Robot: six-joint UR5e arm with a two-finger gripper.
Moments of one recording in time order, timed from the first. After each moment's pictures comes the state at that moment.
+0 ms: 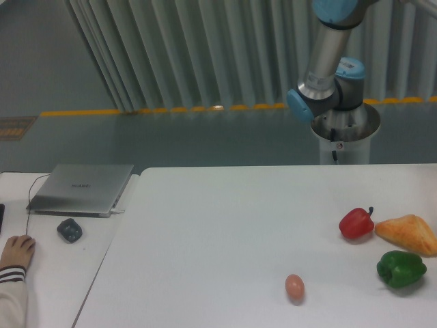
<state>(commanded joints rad) 2.73 -1.91 -1.45 -1.16 1.48 1.51</state>
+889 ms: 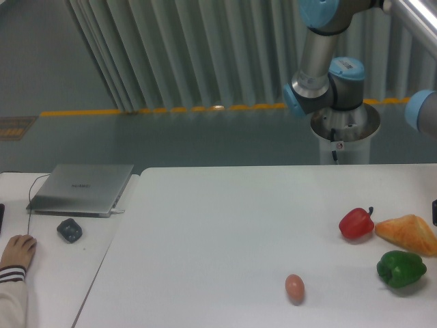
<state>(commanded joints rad) 2.60 -2.04 -1.44 -1.04 1.54 1.35</state>
